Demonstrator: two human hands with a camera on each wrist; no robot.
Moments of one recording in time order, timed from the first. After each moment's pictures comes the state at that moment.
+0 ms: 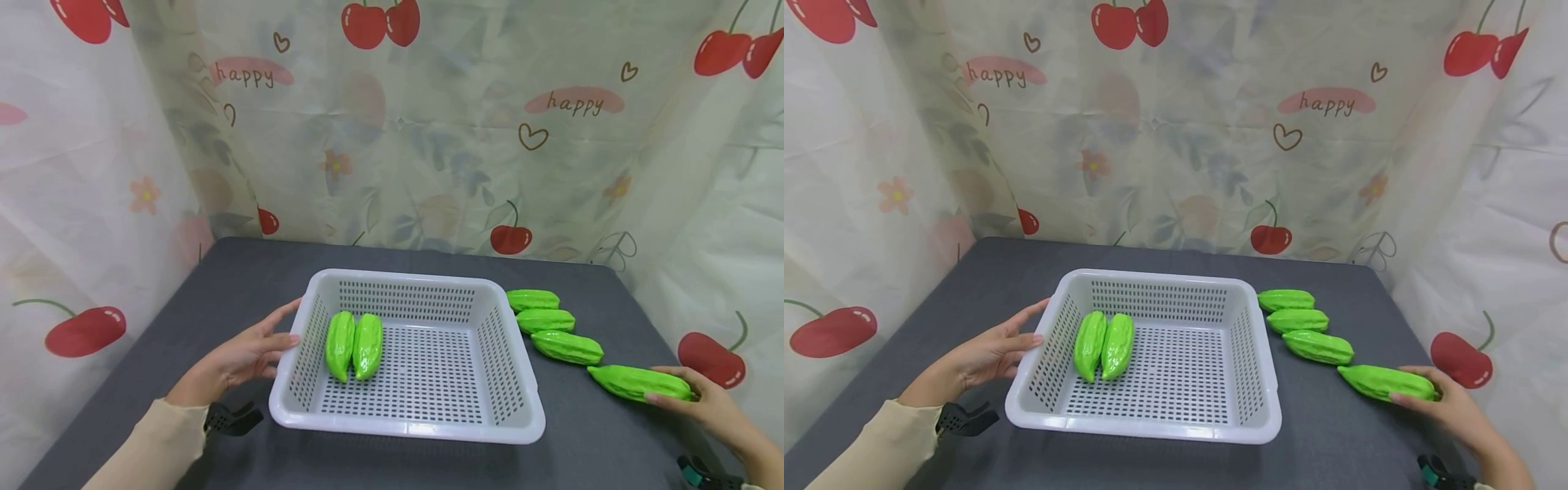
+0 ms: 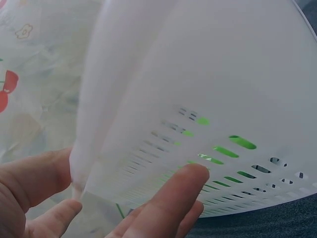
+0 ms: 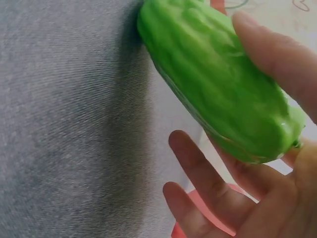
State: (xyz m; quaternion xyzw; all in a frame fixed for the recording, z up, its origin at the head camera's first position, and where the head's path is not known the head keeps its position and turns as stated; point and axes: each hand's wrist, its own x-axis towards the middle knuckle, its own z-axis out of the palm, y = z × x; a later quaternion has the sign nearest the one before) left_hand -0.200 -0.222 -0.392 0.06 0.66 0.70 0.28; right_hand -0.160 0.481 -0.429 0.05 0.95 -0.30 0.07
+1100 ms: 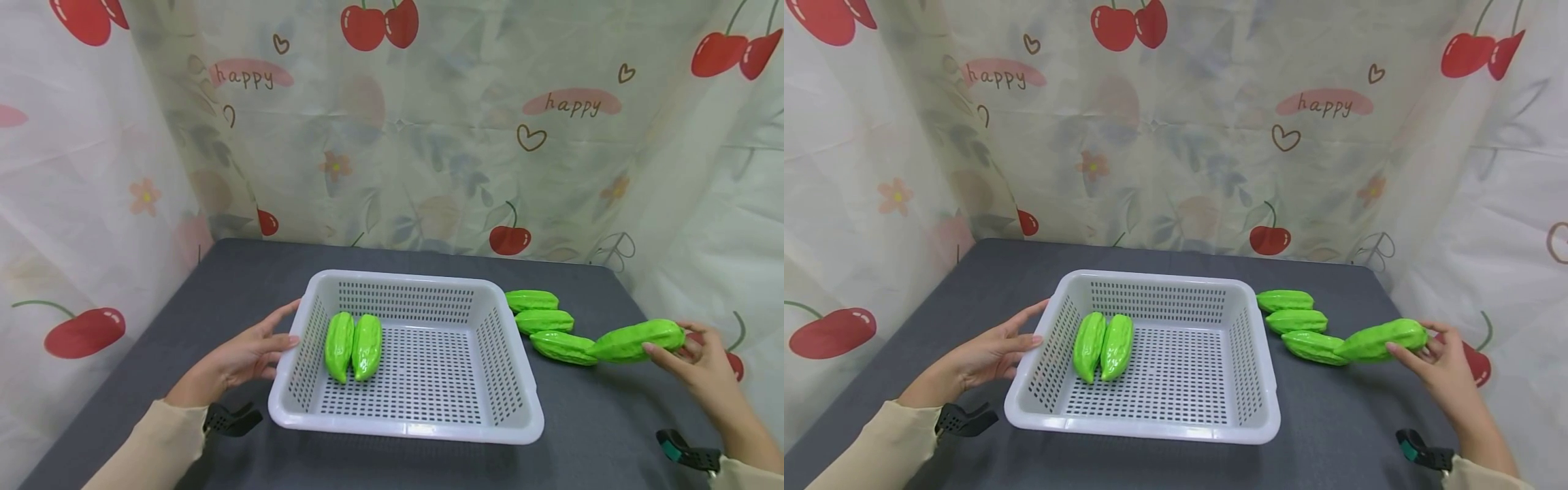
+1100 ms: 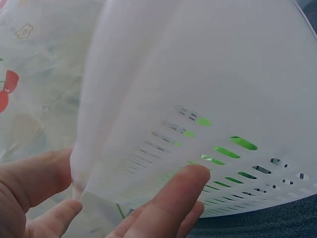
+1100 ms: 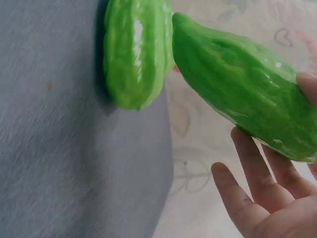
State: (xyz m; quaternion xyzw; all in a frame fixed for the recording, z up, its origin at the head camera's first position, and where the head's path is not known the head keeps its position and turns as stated) left_hand -0.198 -0.221 -0.391 0.06 0.66 0.69 0.28; right_hand -0.174 0.443 -0.397 0.02 0.87 -0.47 -0.12
